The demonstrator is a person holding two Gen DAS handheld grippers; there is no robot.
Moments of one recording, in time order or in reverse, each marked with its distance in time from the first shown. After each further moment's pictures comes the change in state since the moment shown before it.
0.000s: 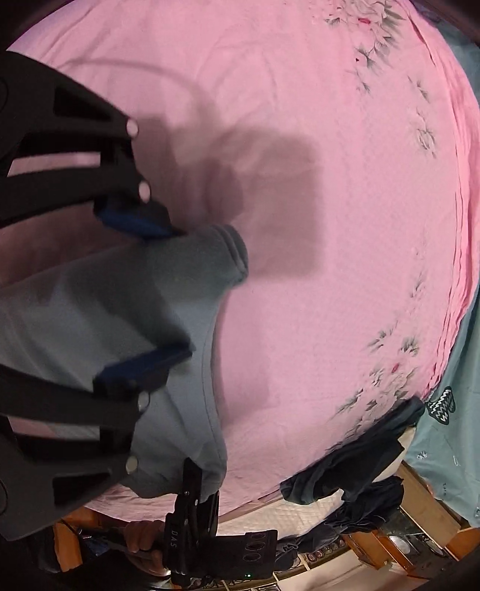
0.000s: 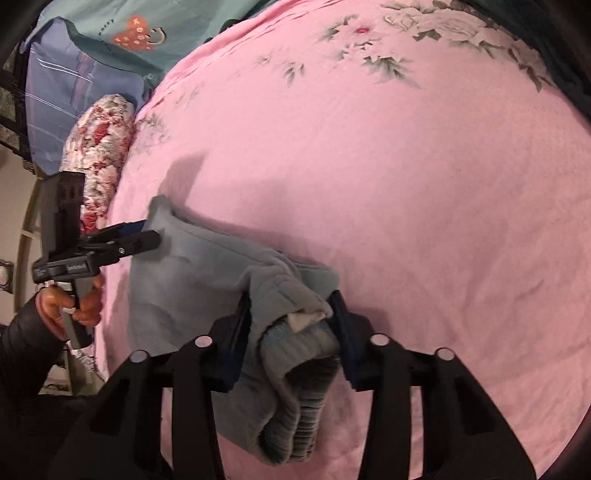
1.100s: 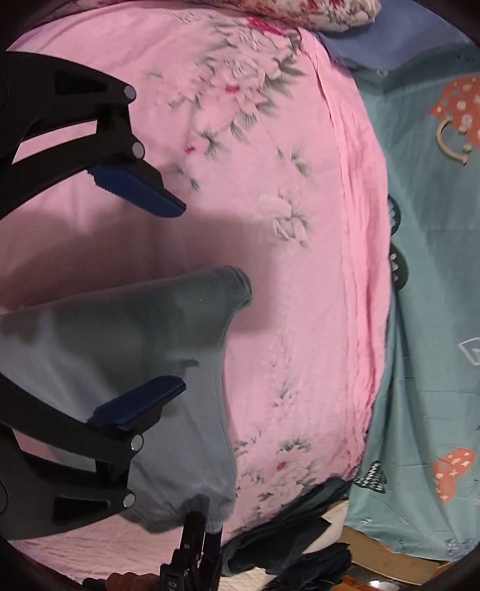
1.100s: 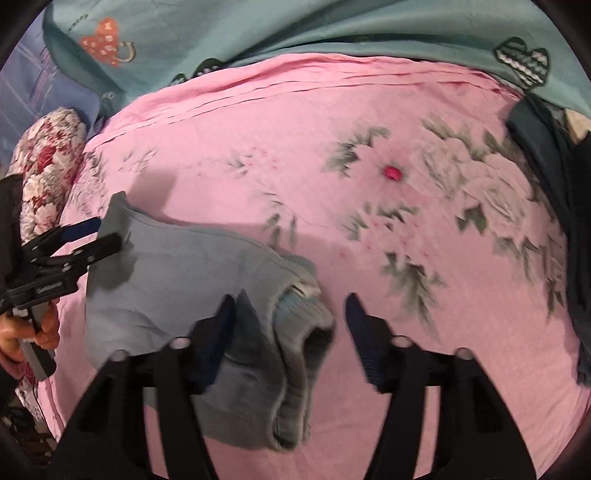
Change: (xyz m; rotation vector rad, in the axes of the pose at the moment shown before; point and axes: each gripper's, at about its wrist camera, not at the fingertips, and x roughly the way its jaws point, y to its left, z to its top) left arm -0.032 0.045 0.102 -0.022 -0.240 0.311; right arm 0.024 0.025 0.155 -0.109 -0.115 -0.248
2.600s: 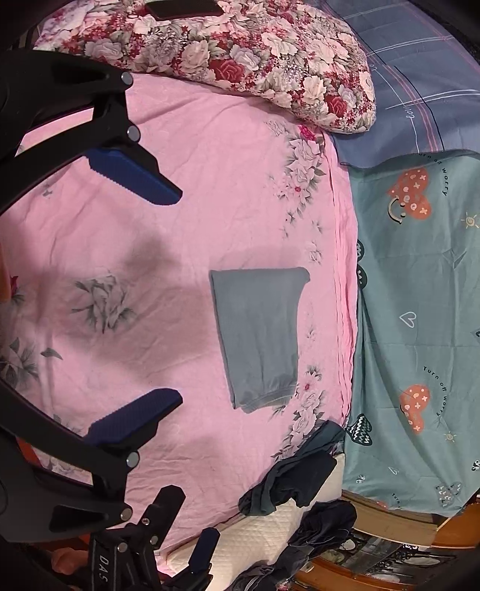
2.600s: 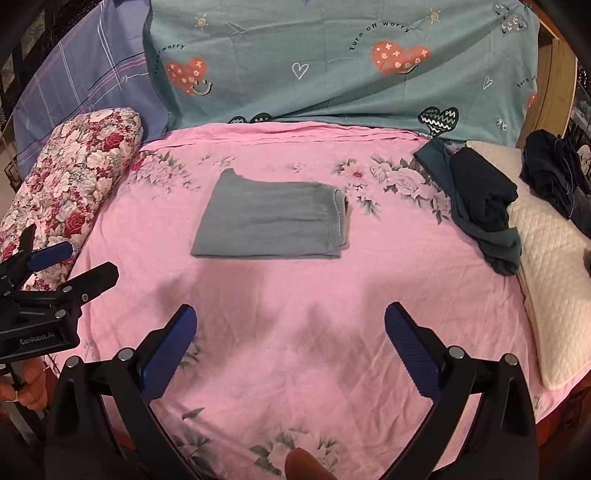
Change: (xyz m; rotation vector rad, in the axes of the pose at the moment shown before) left arm -0.258 -0.089 -0.161 -0.027 -0.094 0.106; right arm -0.218 0.104 -0.191 -0.065 -0.227 -0.155
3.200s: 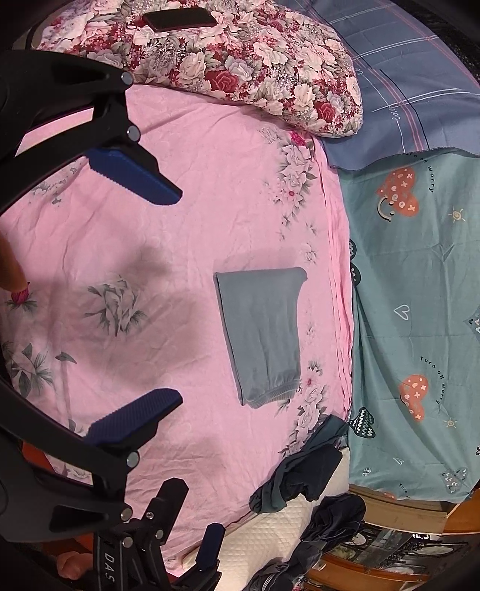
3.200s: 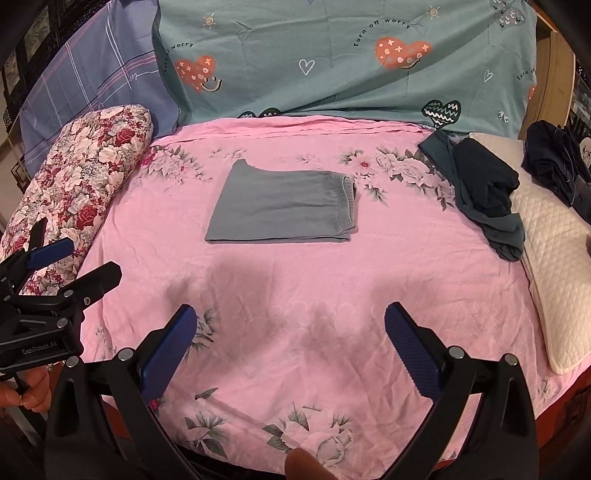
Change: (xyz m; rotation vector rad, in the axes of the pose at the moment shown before) left arm -0.019 -0.009 -0.013 0.050 -0.030 0.024; right arm -0.013 0.007 -0.019 0.009 0.006 0.028
